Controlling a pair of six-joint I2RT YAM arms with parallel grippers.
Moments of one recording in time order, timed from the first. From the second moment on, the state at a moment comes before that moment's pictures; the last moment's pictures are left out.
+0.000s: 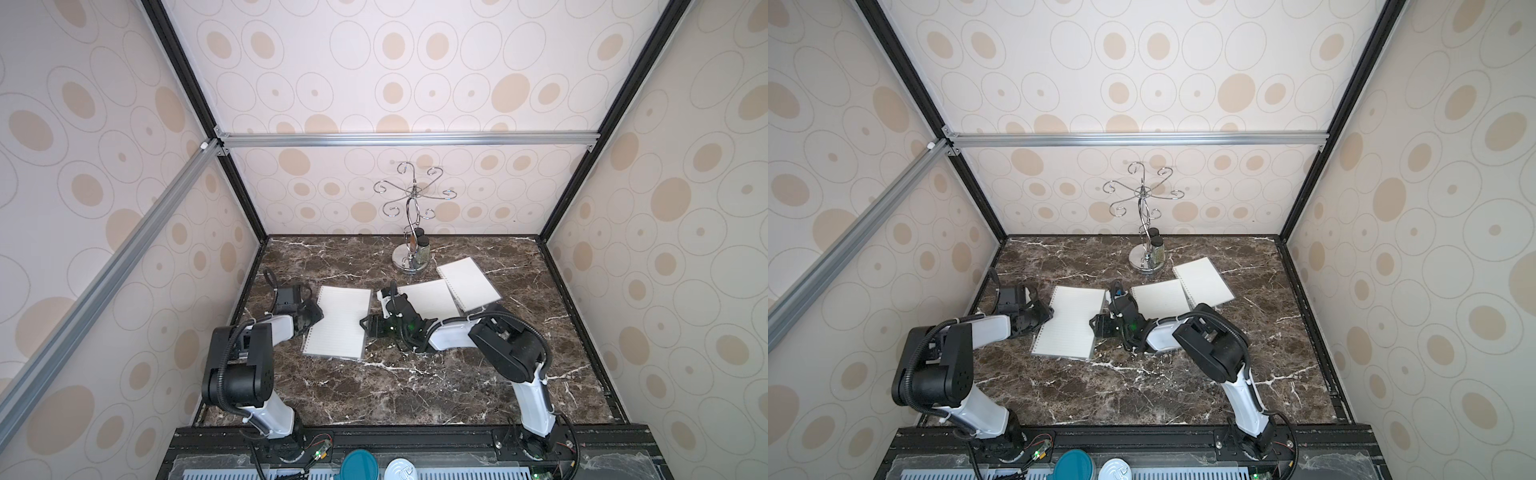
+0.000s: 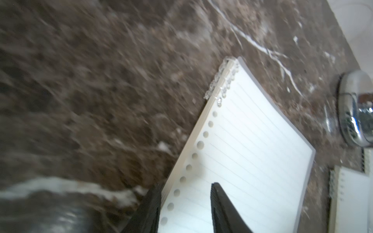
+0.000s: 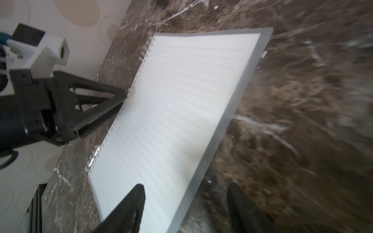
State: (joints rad) left arm 0.02 1.58 0.64 0.03 0.18 -0.60; right arm 0.86 2.04 1.07 0.41 -0.10 0.70
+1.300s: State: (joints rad) left arm -0.30 1.38 0.41 0.16 0.00 -0.76; right arm 0.71 1.94 1.02 0.17 -0.24 0.68
